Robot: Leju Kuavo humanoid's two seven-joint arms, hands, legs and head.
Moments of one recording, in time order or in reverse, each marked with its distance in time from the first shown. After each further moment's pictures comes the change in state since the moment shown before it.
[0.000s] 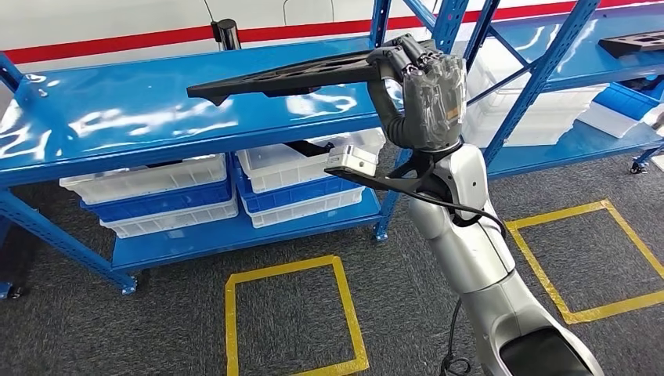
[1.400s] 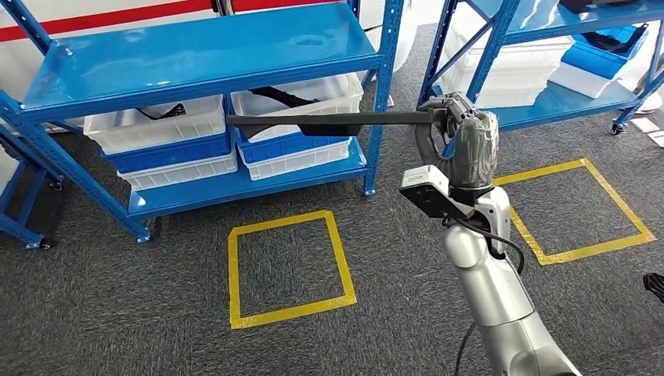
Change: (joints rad) left arm 0.057 0.029 0.024 0.003 0.002 0.063 -0.009; right arm 0.214 -0.031 -0.165 0.002 -0.387 0.046 -0.160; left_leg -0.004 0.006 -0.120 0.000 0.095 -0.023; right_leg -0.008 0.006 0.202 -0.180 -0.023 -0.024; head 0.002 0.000
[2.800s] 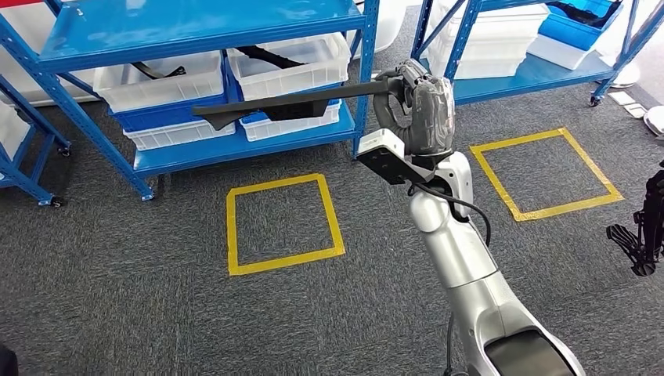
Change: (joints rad) left arm 0.024 -0.010 0.092 0.000 0.064 0.020 -0.079; right arm -0.186 0.111 0.050 0.201 0.030 0.006 -0.035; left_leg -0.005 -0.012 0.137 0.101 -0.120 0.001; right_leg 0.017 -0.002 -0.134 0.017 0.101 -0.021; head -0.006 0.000
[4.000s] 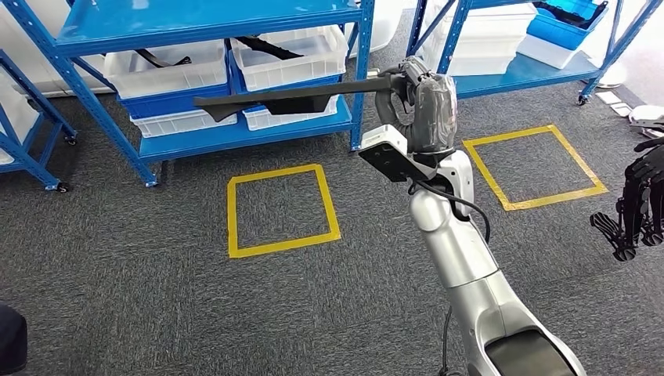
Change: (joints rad) left arm 0.021 0.002 0.043 0.000 0.018 -0.006 -0.029; right arm -0.010 0.002 0.001 -0.002 -0.018 -0.003 0.012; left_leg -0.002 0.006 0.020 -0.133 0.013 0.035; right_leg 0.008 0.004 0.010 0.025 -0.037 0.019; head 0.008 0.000
